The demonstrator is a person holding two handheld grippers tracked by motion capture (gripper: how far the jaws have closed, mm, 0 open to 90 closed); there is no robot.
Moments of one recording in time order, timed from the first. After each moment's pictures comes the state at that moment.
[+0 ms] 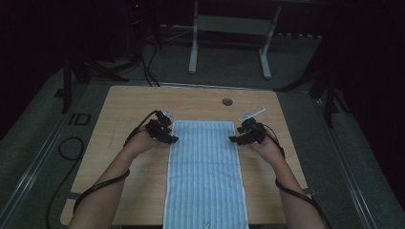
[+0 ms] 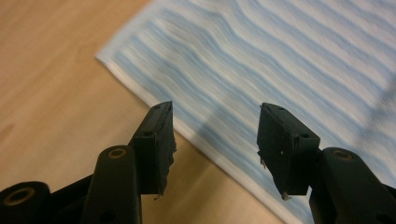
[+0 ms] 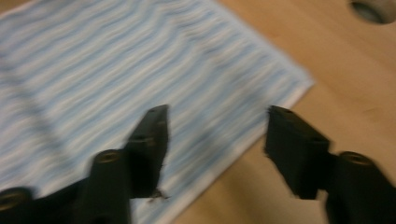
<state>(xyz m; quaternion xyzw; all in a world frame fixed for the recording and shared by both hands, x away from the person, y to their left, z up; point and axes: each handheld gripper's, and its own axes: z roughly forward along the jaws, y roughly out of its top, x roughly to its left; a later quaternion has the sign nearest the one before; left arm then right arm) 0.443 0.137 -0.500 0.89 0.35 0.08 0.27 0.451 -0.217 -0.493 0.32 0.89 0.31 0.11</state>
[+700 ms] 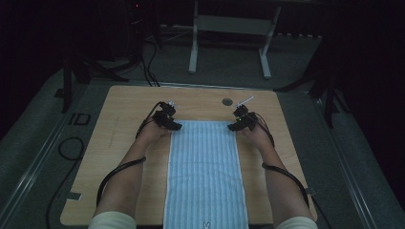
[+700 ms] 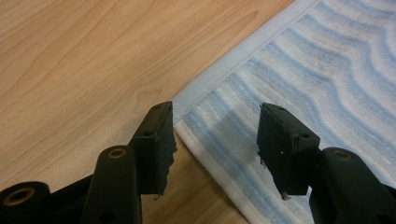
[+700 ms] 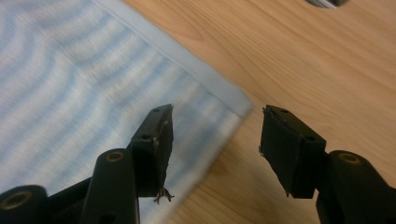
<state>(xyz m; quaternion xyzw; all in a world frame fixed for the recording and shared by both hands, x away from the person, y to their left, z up) 0.498 0.127 -0.530 0.87 0.41 0.12 0.27 0.515 -0.198 -0.515 0.39 0.88 0.24 0.13</state>
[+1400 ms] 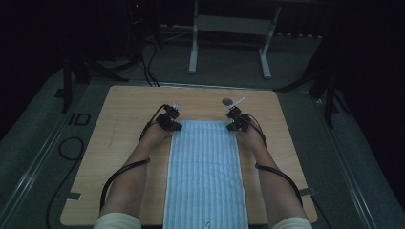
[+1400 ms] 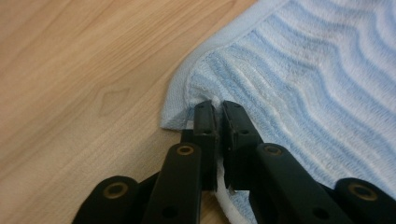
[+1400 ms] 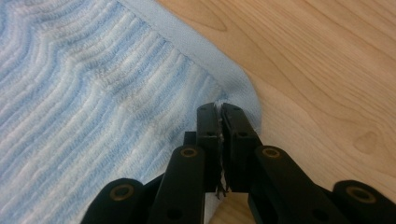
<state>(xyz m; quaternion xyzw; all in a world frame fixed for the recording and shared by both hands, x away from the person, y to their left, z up) 0.493 0.112 -0.536 0.87 0.39 0.11 0.26 0.515 -0.176 -0.526 0.40 0.89 0.20 0.12</state>
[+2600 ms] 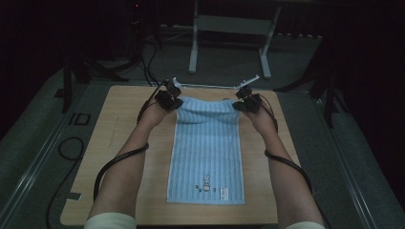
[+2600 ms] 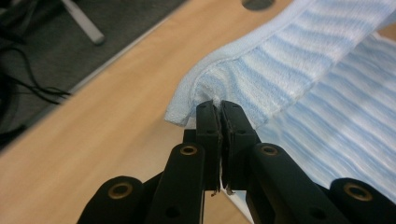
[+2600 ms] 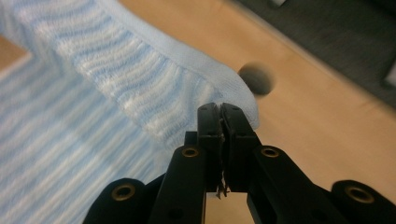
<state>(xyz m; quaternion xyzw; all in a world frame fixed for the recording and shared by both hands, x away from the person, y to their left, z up) 0.495 0.108 -0.435 0.86 0.36 0.21 0.28 0.517 -0.189 -0.432 0.37 0.87 0.26 0.18</state>
